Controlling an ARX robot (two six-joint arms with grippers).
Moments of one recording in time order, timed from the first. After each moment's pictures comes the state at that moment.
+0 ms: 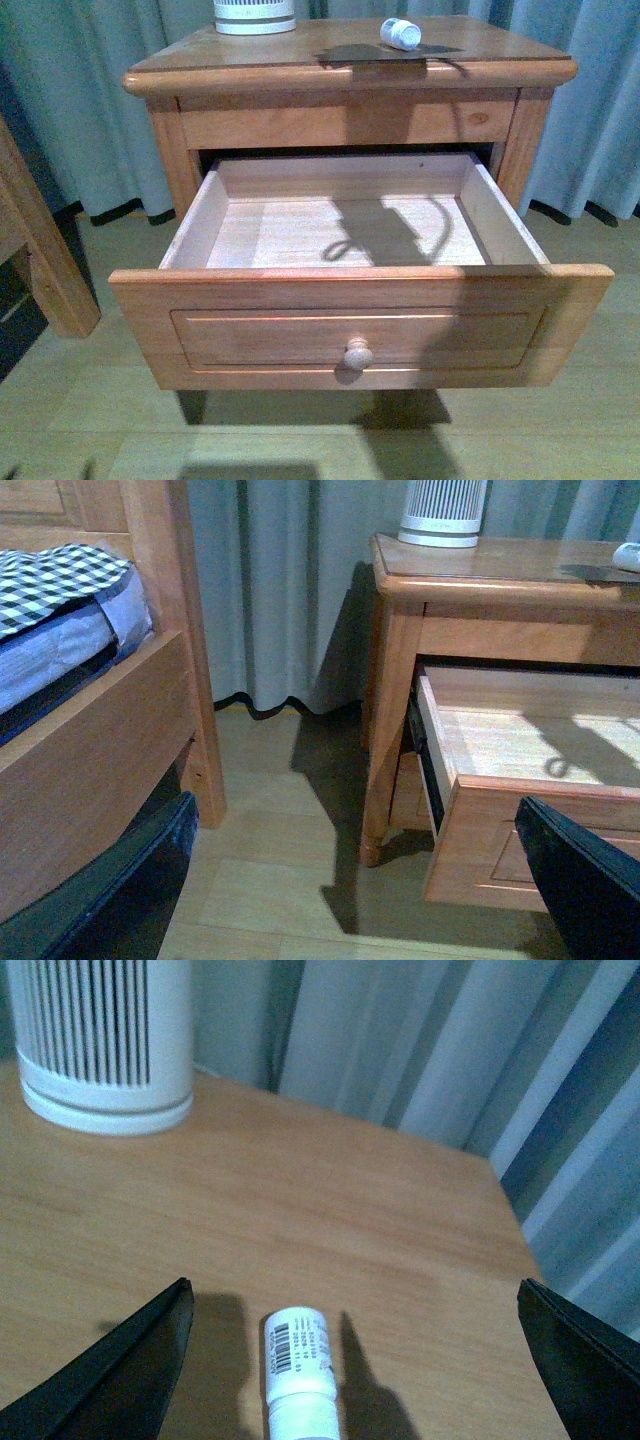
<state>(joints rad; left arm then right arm) 0.00 0.01 0.01 0.00 0.00 -0.01 0.27 2.21 1.92 0.24 0.25 -0.22</state>
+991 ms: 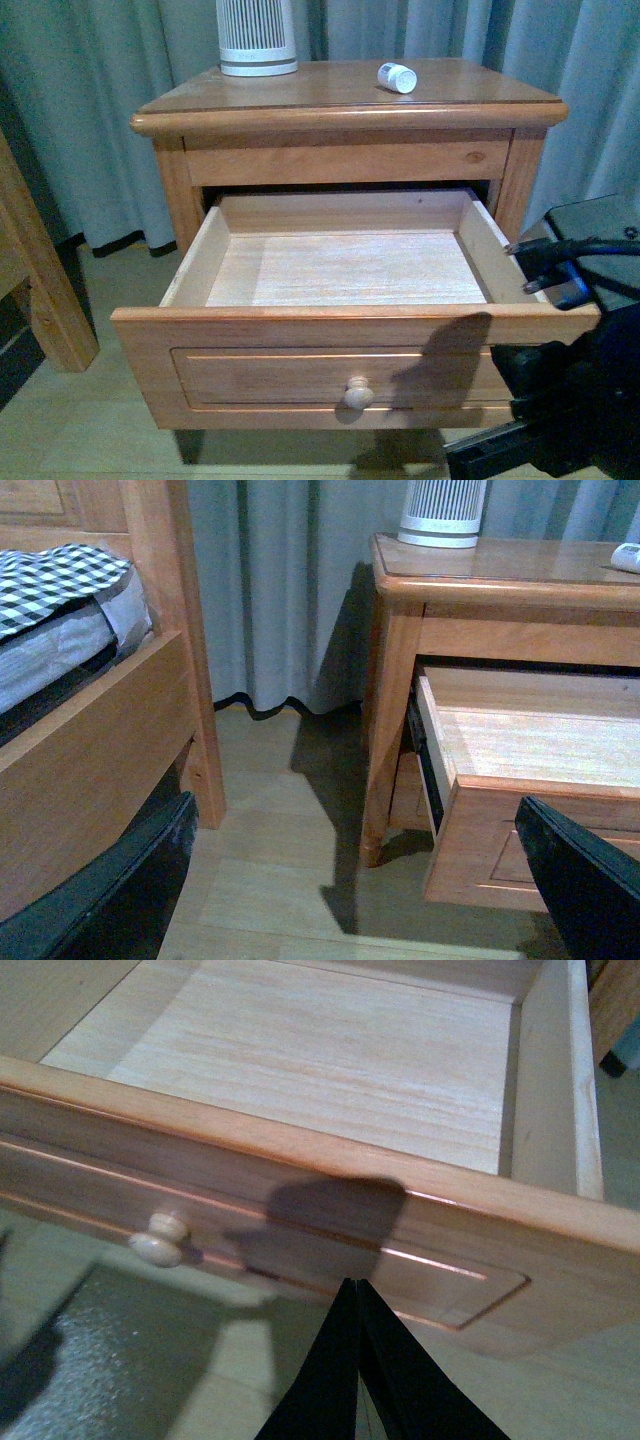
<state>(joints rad) 0.00 0.01 0.01 0.00 0.00 -0.01 0.43 1.63 0.39 0.80 0.21 0.07</state>
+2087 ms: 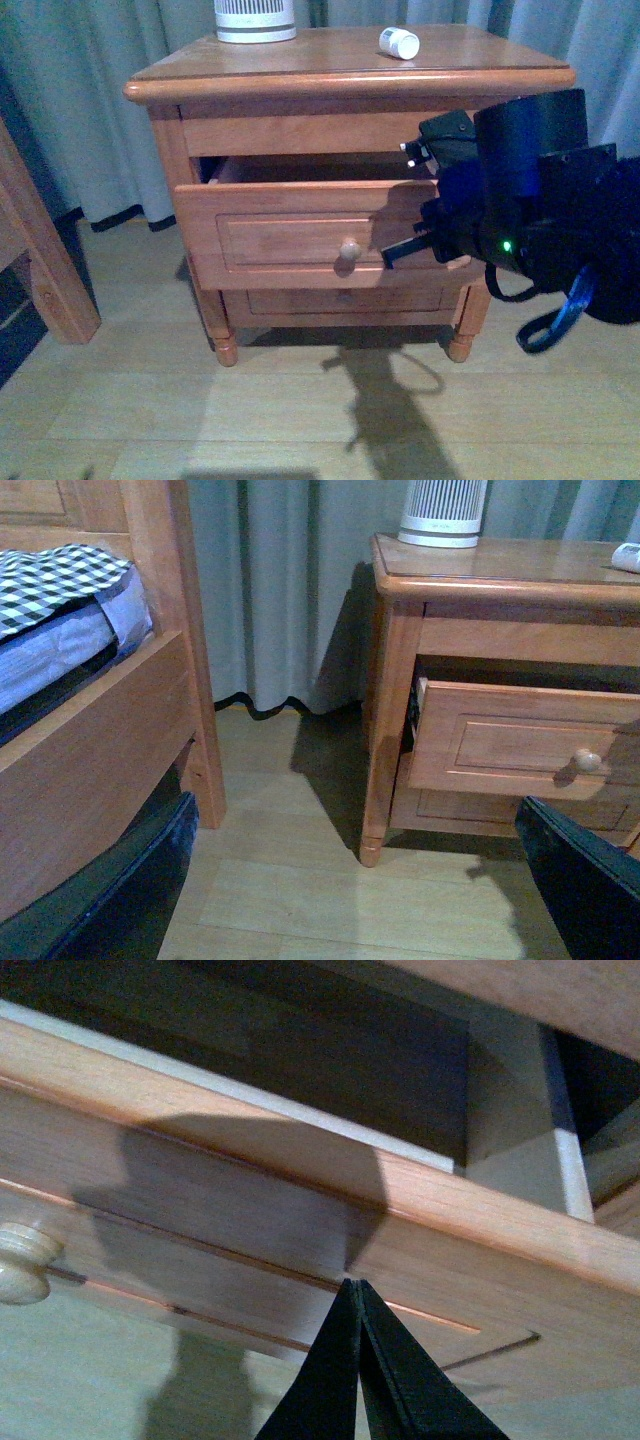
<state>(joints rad) 0.00 0.01 0.01 0.00 0.00 -0.01 0.26 2.22 1.14 0.68 0.21 -0.17</state>
